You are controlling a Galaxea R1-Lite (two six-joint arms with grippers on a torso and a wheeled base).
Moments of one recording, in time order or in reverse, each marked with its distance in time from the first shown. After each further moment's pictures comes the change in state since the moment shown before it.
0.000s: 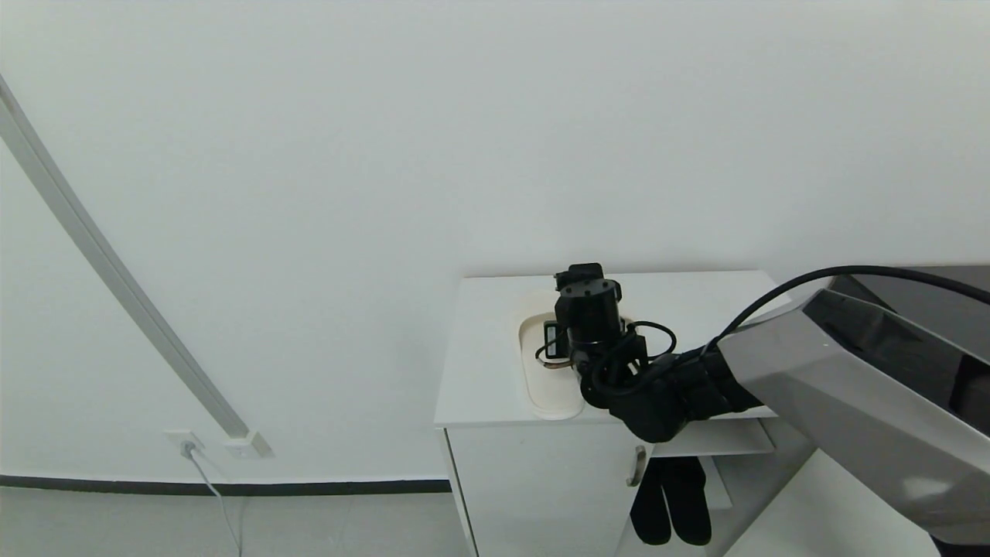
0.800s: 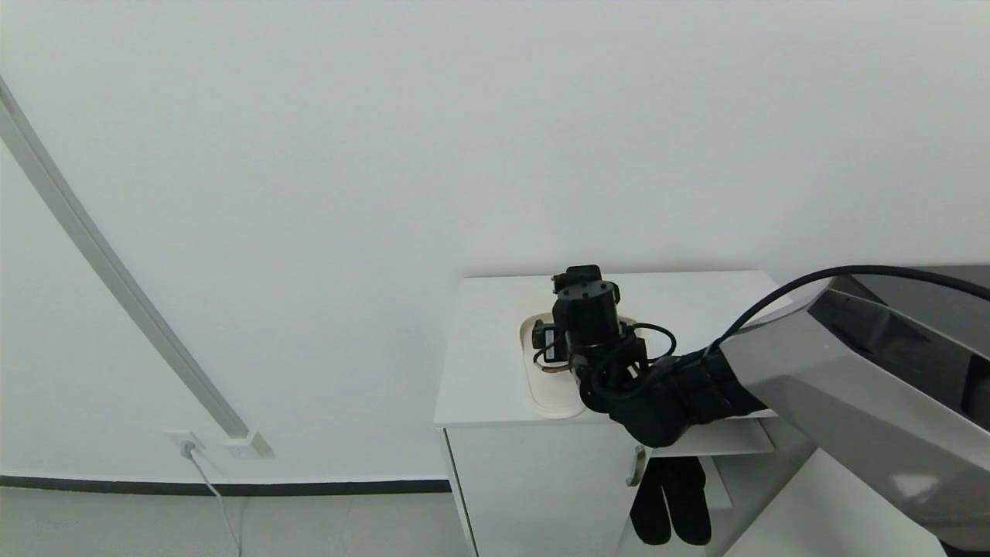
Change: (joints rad) left arm 0.000 0.000 0.000 0.000 -0.025 0.001; right arm 0.011 -0.010 0.015 0.005 -0.005 0.003
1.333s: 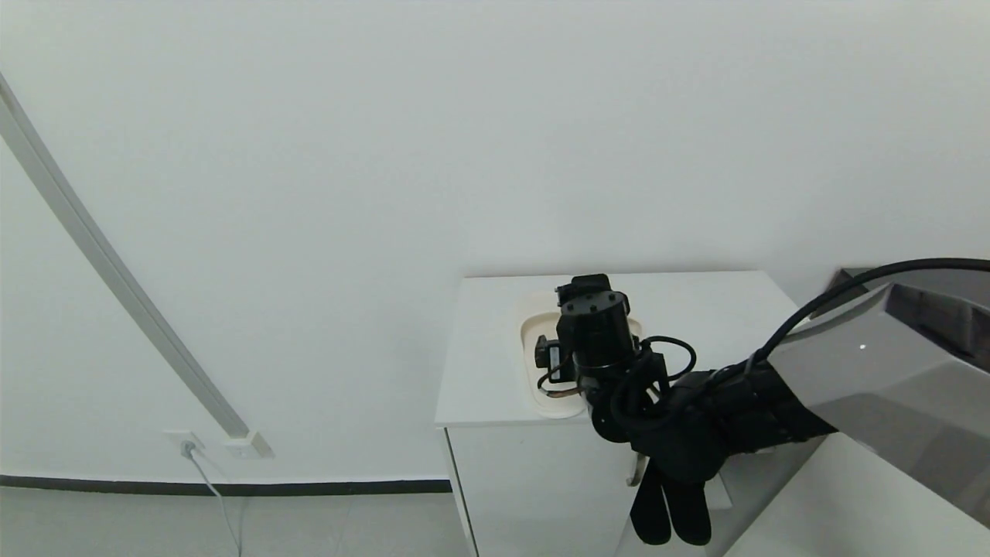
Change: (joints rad) left arm -0.001 0.000 0.000 0.000 -0.002 0.002; right arm 0.057 -0.131 0.188 0.002 -0.044 0.031
